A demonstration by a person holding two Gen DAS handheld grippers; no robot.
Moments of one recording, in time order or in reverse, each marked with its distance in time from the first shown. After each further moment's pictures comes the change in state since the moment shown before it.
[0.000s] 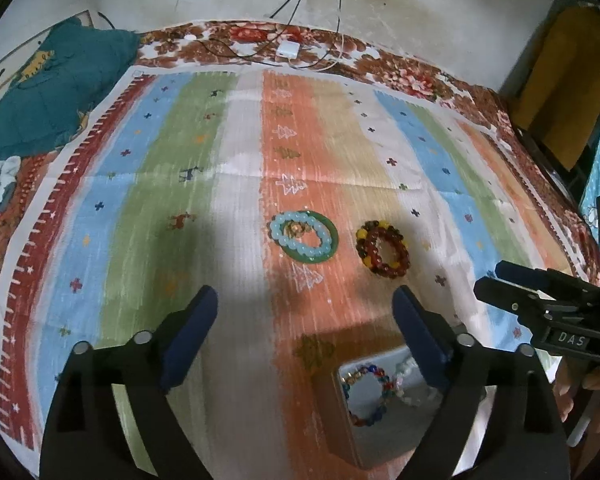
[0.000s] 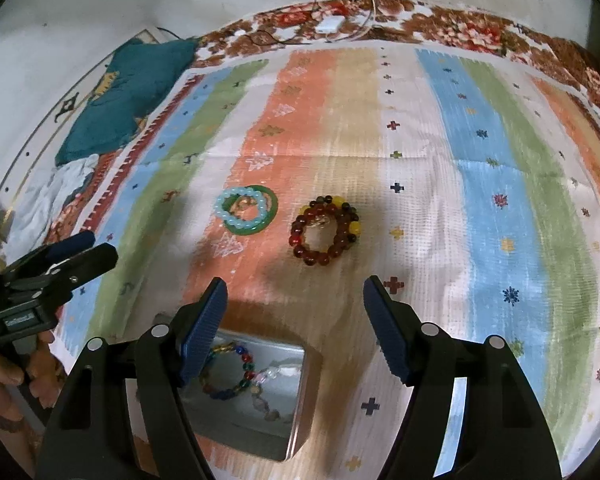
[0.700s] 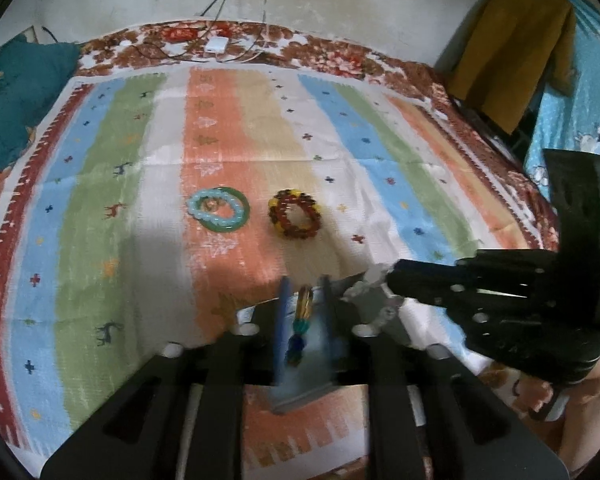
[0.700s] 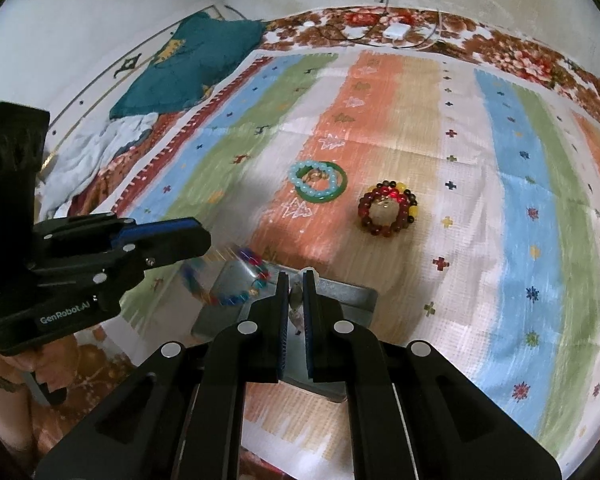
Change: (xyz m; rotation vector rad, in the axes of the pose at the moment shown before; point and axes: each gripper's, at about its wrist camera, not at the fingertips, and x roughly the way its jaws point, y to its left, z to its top) left arm -0.031 -0.049 -0.029 0.106 0.044 -0.177; right arm -0.039 0.042 -0.036 -0.170 0.015 0.113
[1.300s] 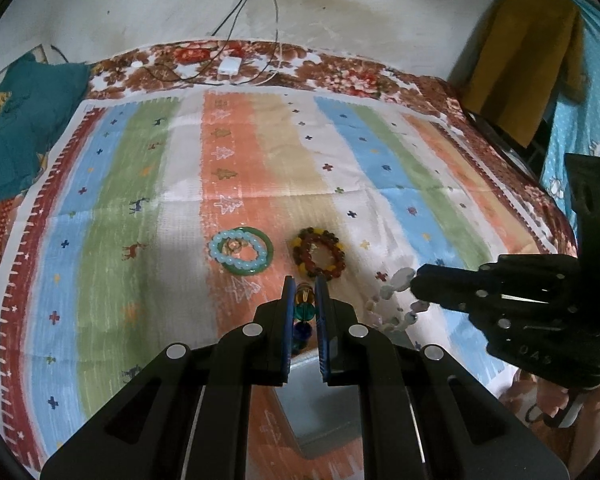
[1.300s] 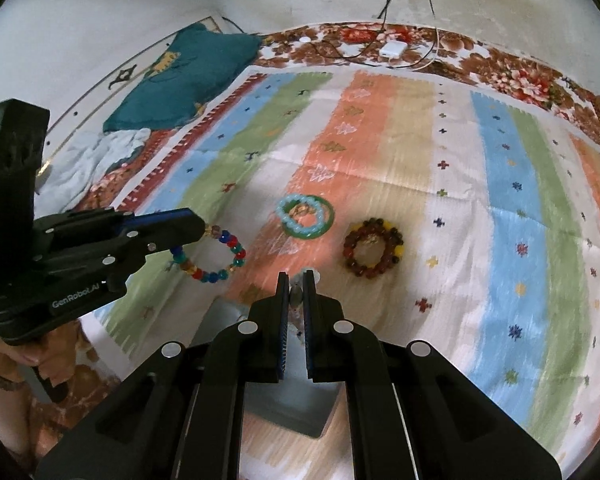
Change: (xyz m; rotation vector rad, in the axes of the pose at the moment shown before) left arm -0.002 0.003 0.031 0.028 -0.058 0.054; right arm -0.003 -0.005 0.031 -0.031 -0.037 -0.019
